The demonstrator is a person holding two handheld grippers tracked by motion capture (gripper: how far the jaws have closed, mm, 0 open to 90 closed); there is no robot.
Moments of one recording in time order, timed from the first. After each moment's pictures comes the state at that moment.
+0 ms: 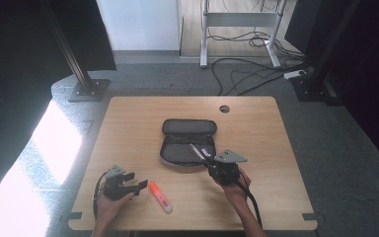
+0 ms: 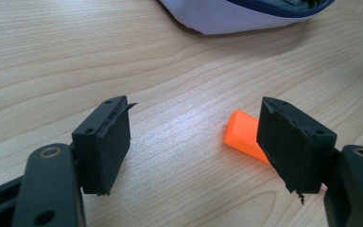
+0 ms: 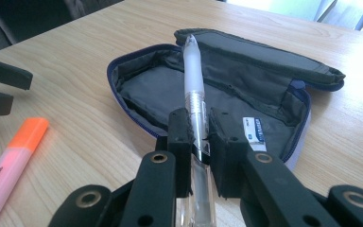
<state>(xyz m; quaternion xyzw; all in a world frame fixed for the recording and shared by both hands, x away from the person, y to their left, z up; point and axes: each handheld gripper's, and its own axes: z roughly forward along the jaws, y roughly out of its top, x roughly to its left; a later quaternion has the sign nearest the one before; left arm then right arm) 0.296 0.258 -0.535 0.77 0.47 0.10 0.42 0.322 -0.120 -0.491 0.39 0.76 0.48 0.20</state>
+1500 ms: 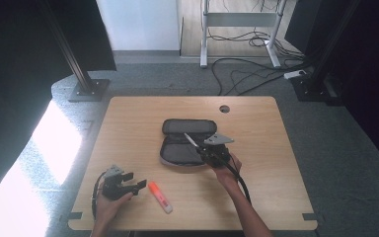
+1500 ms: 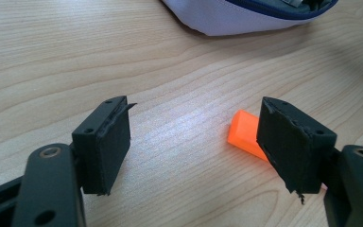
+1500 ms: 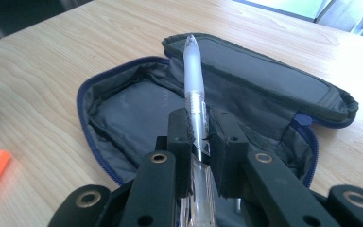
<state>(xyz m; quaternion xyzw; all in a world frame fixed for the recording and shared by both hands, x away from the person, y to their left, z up) 0.296 0.261 -0.535 0.76 0.48 0.09 0.43 0.375 -0.097 -0.483 0.39 0.78 0.45 0.19</state>
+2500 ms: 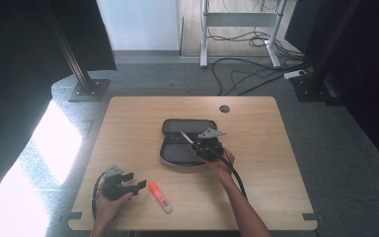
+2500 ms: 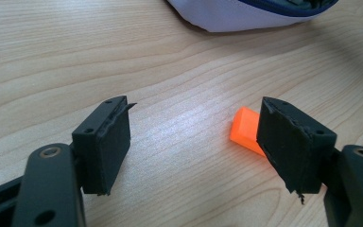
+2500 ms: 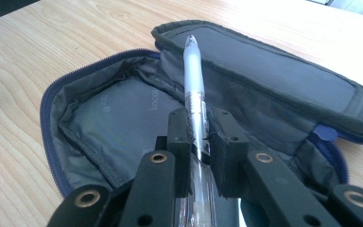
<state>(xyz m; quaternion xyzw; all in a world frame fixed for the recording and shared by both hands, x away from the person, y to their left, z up) 0.297 0.263 -0.537 0.76 0.48 0.09 0.42 0.409 -0.080 -0.501 0.39 0.79 0.43 0.18</state>
